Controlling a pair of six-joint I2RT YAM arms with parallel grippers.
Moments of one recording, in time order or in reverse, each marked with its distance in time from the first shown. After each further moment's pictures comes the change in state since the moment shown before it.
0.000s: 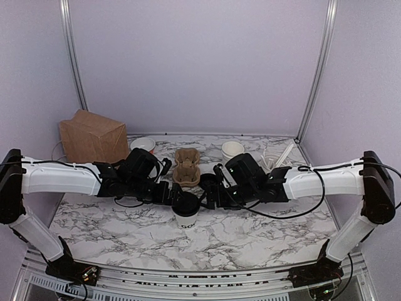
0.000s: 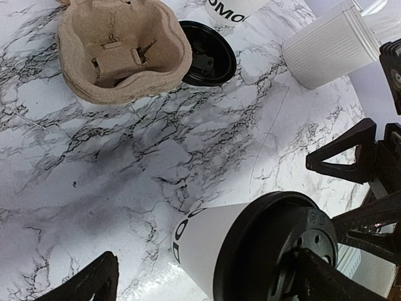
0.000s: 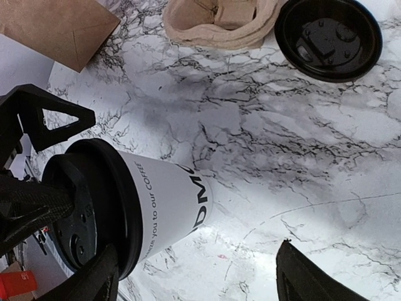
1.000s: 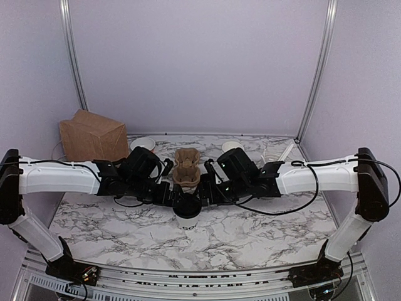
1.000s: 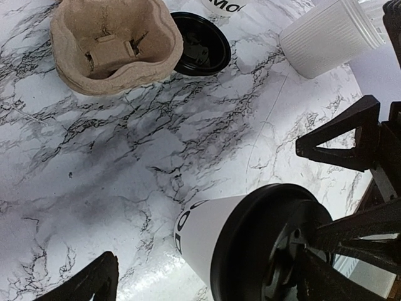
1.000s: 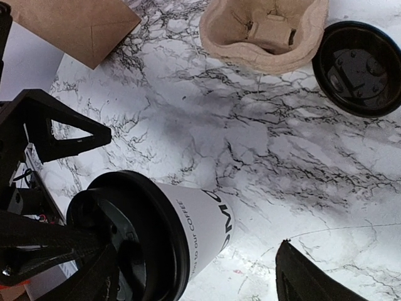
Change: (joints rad) left arm -0.023 -0.009 0.038 -0.072 -0.005 0.009; right arm 0.019 0.064 0.119 -0.055 0.016 -0.069
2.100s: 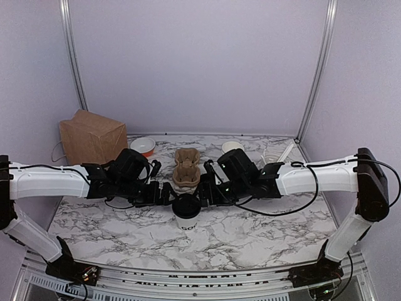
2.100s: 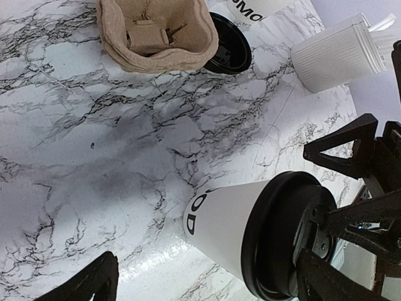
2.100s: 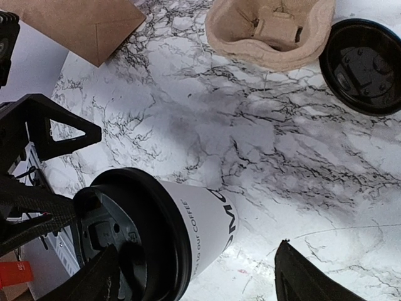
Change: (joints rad) left arm 0.052 -0.098 -0.100 0.015 0.028 -0.109; right arm 0.001 0.000 -0.013 0.023 -0.020 0.005
